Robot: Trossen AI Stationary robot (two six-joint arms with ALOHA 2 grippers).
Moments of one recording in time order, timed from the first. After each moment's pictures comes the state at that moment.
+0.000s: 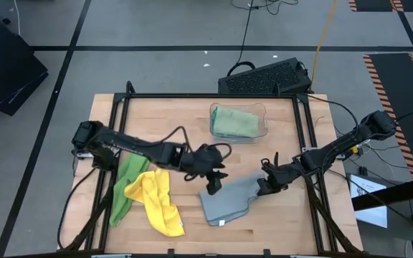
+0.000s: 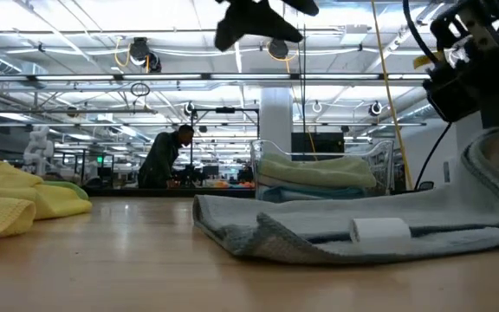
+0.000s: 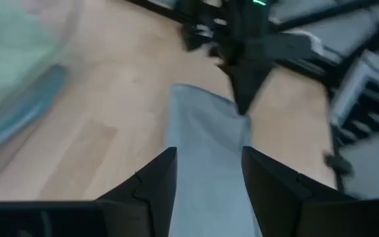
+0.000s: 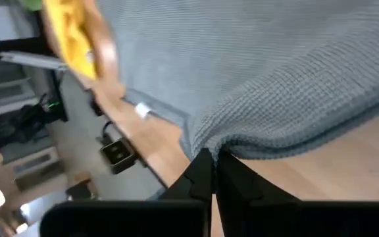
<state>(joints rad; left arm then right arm) -0.20 1.76 1.46 -0.34 -0.18 -0.51 0.43 1.07 0.37 -0.03 -0.10 1.69</state>
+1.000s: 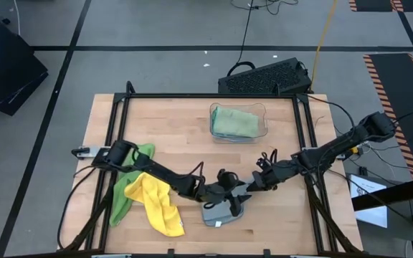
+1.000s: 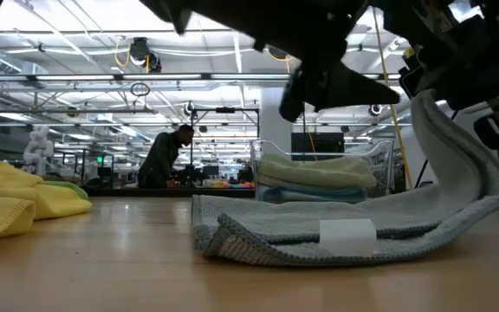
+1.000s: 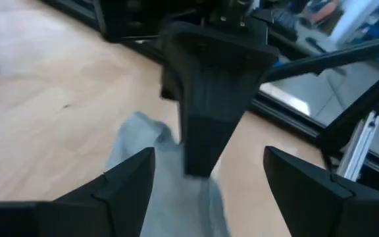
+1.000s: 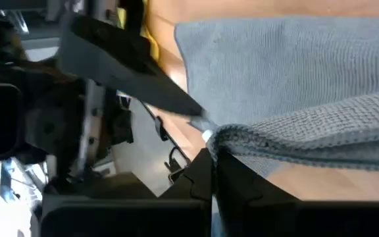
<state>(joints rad) -0.33 2.18 1.46 0.38 -0.44 -0.59 0.38 1.13 0.37 0.23 -0.02 1.74</state>
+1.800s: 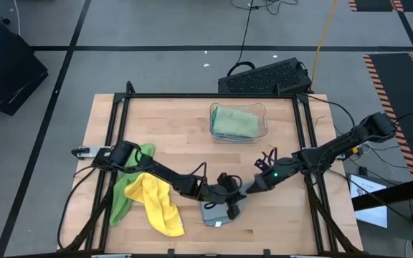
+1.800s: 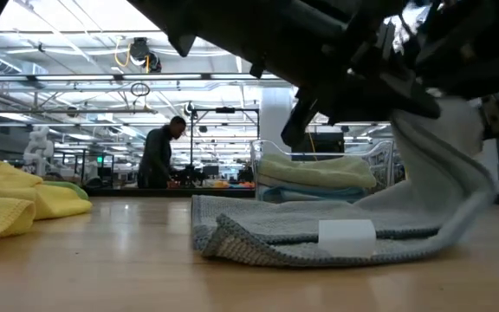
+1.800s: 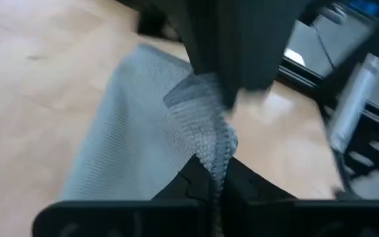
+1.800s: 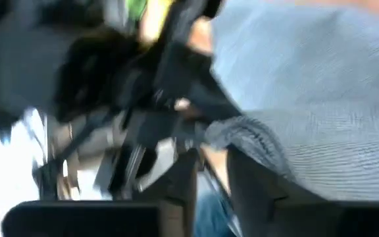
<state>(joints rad) -0.33 2.21 1.46 0.31 -0.29 -0.58 0.36 1.12 0.37 0.30 -0.12 1.58</state>
